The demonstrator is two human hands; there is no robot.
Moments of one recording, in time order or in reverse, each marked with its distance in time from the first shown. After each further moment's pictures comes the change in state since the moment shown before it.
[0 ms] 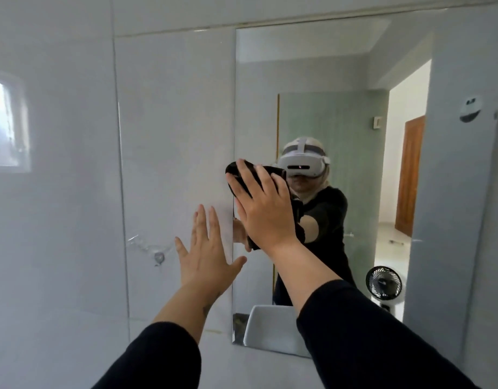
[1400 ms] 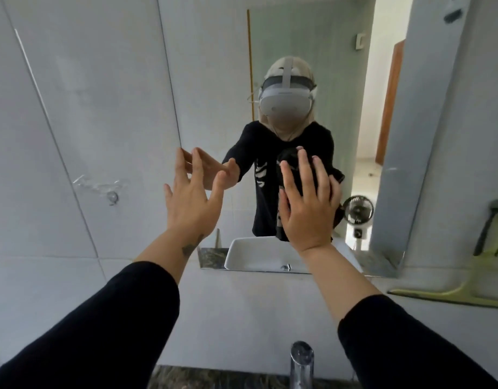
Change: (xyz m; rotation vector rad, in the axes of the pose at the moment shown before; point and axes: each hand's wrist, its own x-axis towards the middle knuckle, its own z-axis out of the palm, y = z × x) left_hand -0.019 0.041 0.041 -0.263 0.061 0.043; right_hand -0.178 0.055 -0.023 -0.054 0.052 0.369
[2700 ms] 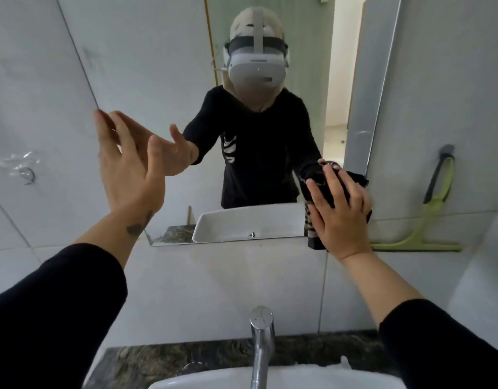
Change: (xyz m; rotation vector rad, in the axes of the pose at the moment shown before) left_hand -0.002 -0.004 0.036 -0.067 0.261 0.070; right_hand -0.107 0.138 -0.027 -0.125 -0.133 -0.147
